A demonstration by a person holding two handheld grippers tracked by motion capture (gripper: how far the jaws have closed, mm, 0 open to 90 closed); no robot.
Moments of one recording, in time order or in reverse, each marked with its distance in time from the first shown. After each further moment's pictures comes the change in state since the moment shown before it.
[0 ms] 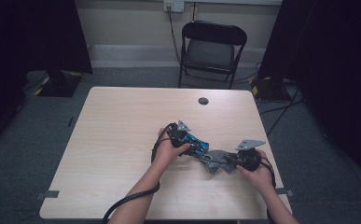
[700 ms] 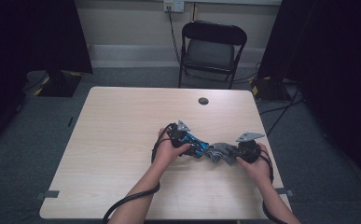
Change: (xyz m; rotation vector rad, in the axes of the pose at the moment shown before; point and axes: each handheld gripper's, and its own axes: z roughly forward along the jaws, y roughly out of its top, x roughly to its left) left arm -0.001 0.000 0.000 -0.001 0.002 -0.004; right arm -0.018 0.014 0.009 0.021 -0.107 0.042
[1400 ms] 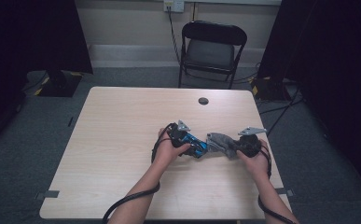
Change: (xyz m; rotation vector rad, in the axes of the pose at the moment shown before) left arm 0.000 0.001 0.000 0.005 0.002 0.002; right arm -0.013 0.008 0.005 -0.028 -0.054 0.103
